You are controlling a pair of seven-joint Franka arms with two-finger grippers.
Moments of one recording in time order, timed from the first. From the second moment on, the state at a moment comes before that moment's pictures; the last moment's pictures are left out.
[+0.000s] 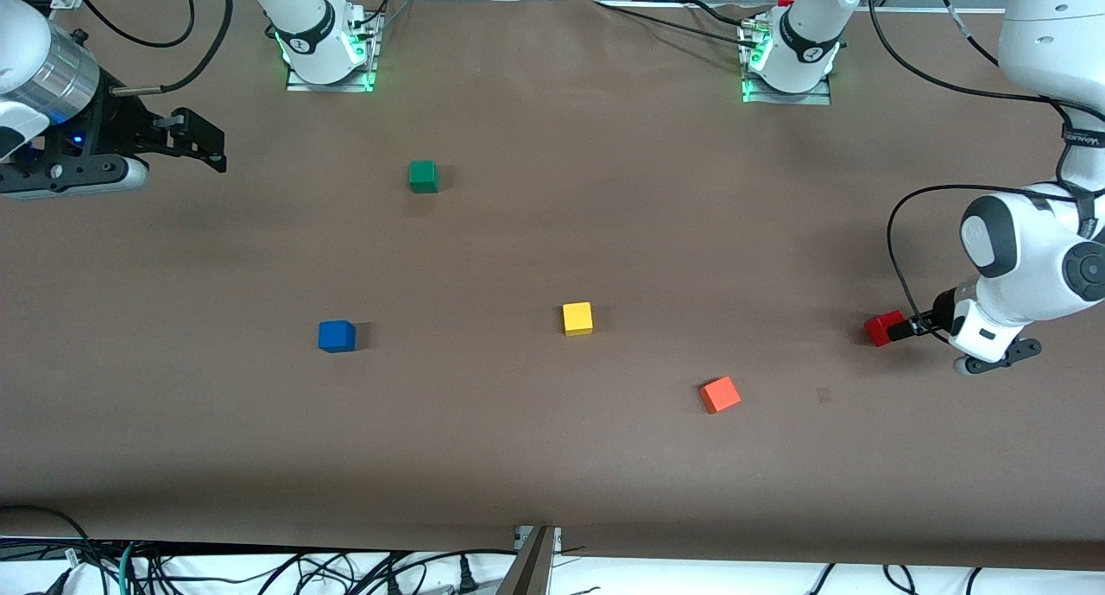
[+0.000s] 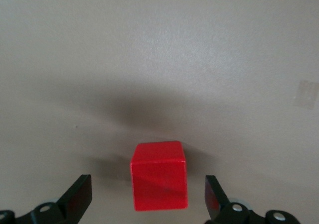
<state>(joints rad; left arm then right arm) 0.14 0.54 0.06 -1.84 -0.05 2.33 -0.10 0.27 0.05 -0.12 -1.49 0.02 1.47 0.05</state>
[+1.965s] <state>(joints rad) -0.09 0.48 -0.02 -1.66 -0.10 2.14 -0.23 0.27 0.06 -0.13 -1.49 -0.01 1.47 0.05</state>
